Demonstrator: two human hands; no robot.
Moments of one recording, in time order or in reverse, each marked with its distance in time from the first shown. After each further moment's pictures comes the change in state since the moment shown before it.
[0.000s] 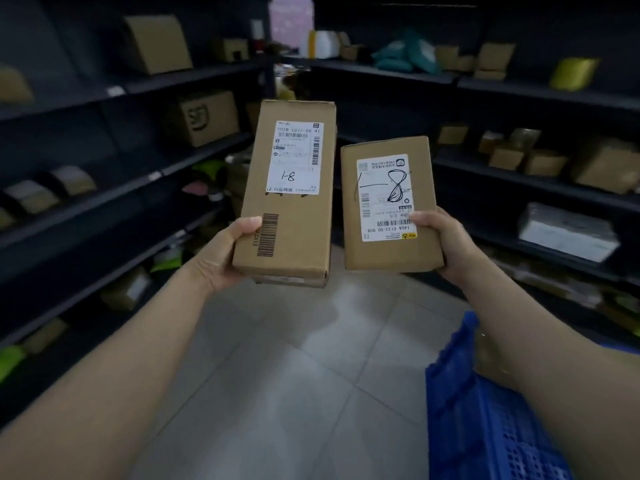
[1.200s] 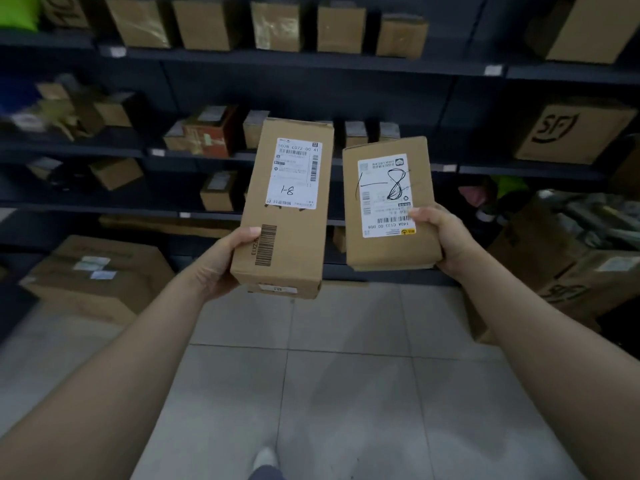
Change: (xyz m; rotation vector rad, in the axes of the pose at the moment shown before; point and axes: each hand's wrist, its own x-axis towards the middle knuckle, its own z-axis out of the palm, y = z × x) left_hand -0.174 0.037 -0.253 -0.146 1.013 0.322; right_hand 0.194 0.109 0.473 -0.283 -0.976 0.213
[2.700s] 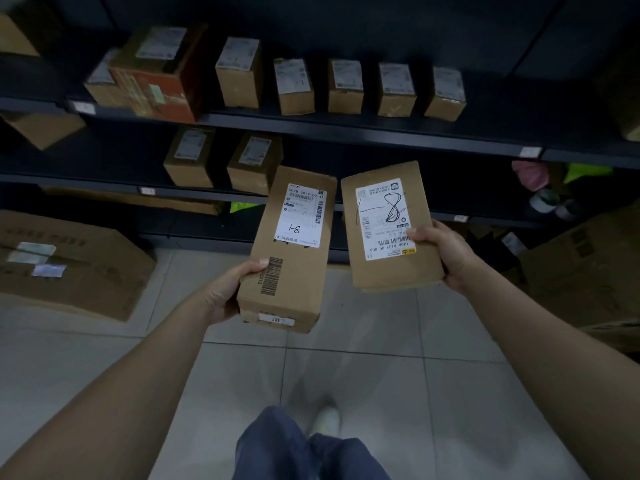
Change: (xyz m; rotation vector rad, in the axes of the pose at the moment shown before) left_hand 0.270 -0.040 -0.135 -0.003 0.180 -0.468; right_hand 0.288 0.079 0.043 -0.119 0.023 0.321
